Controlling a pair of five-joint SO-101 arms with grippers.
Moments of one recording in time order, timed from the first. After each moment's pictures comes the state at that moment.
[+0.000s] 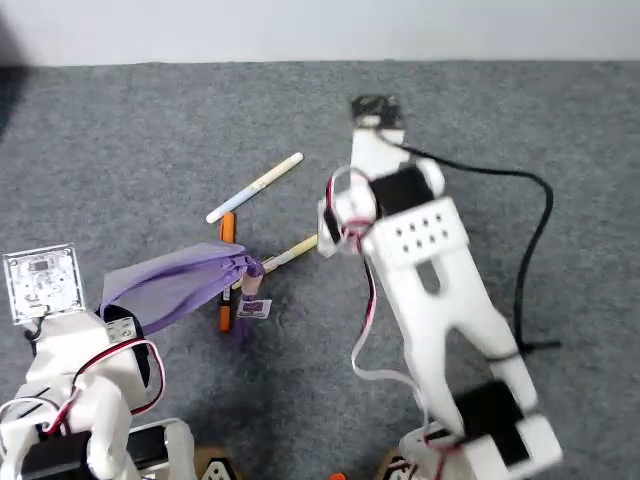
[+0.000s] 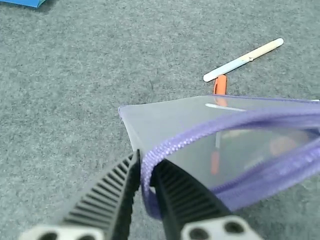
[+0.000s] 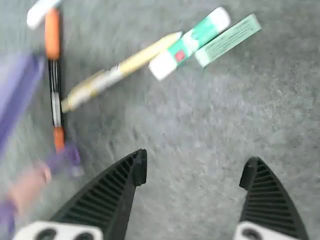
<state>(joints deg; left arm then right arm) -19.4 -77.8 38.3 97.0 2.3 -24.1 -3.9 -6.9 91.7 -25.5</state>
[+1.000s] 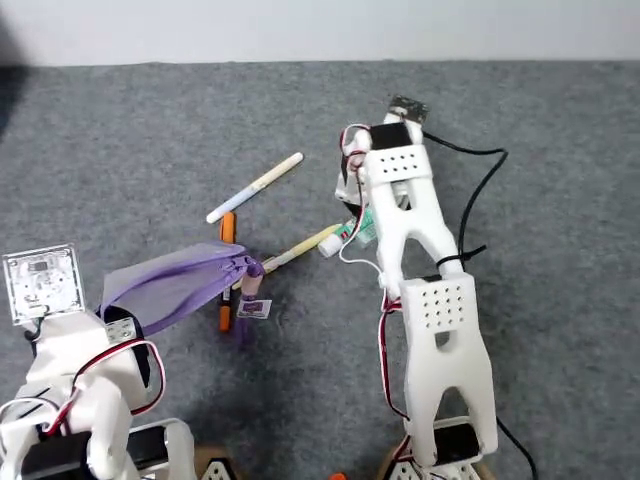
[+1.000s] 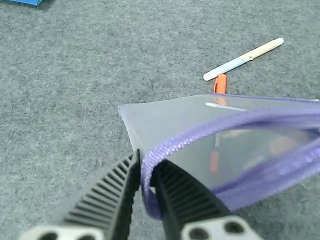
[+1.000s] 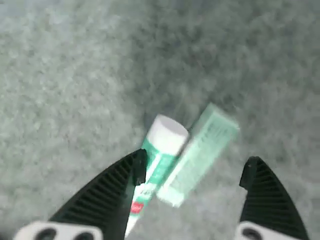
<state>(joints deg) -19.4 -77.8 38.3 97.4 2.6 -13.2 59.2 -60.0 91.2 -34.4</state>
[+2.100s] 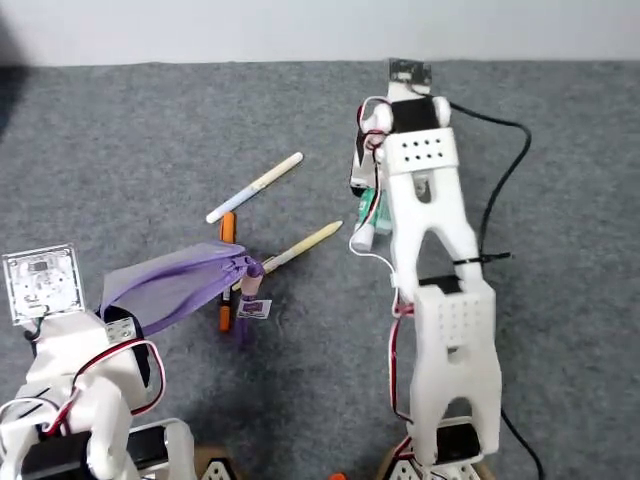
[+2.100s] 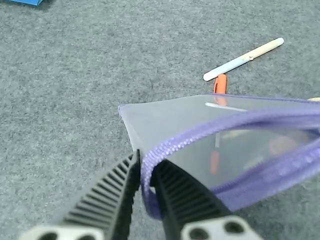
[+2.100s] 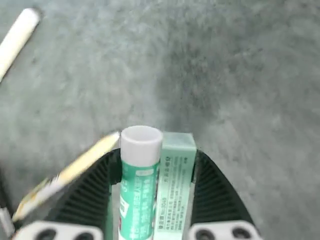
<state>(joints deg) -19.4 -77.8 38.3 97.2 2.6 -11.8 40.9 -56.0 100.5 -17.5</state>
